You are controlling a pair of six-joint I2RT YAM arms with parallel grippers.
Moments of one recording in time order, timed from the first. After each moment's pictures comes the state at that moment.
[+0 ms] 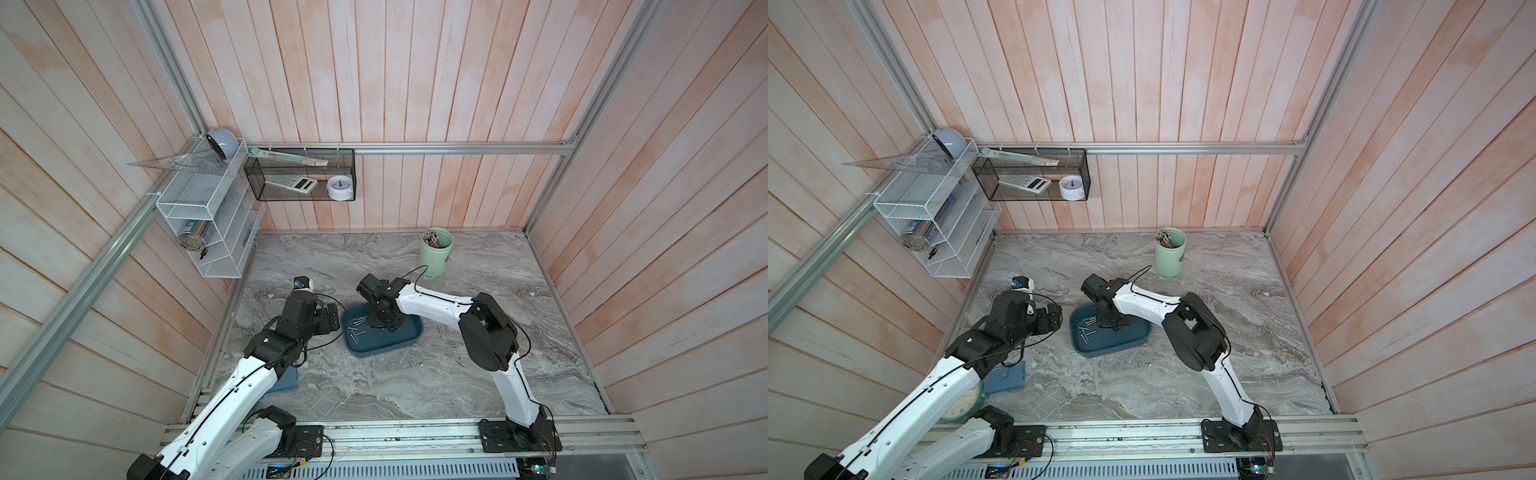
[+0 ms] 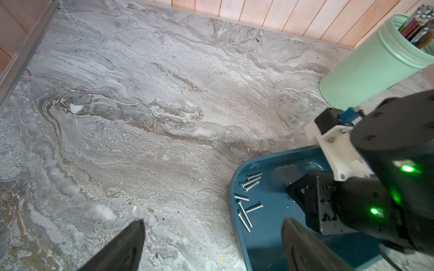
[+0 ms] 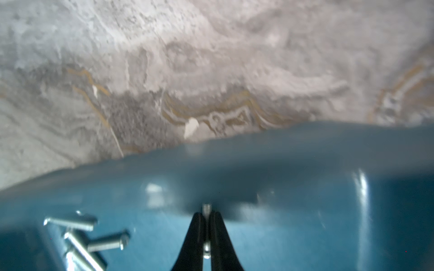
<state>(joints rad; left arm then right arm) -0.41 0.92 0.76 -0.56 -0.18 -0.41 0.92 2.16 1.68 -0.84 0.11 0.83</state>
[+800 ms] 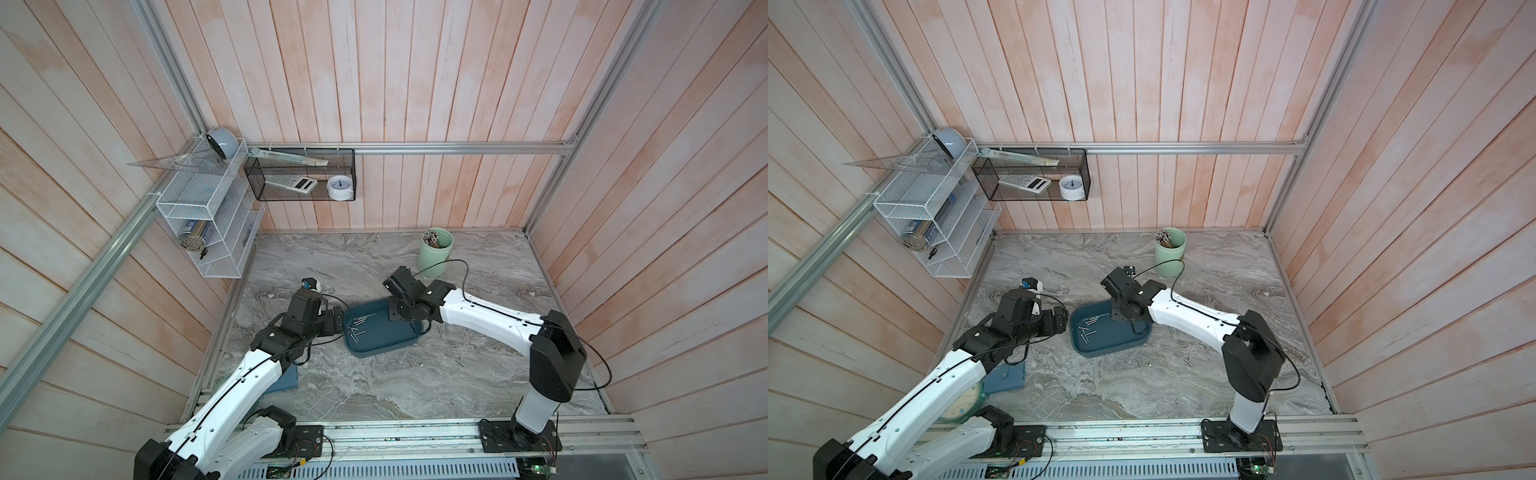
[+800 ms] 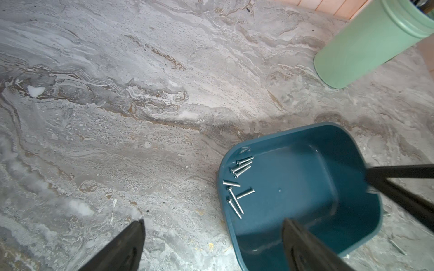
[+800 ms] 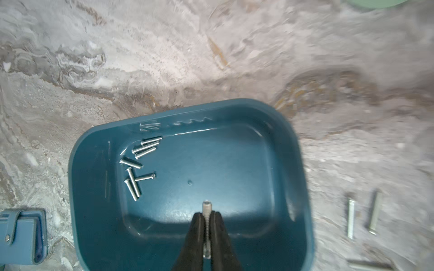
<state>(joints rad) -0.41 0.99 0.76 -0.57 -0.11 -0.41 0.89 1.70 1.36 -0.70 0.23 0.76</state>
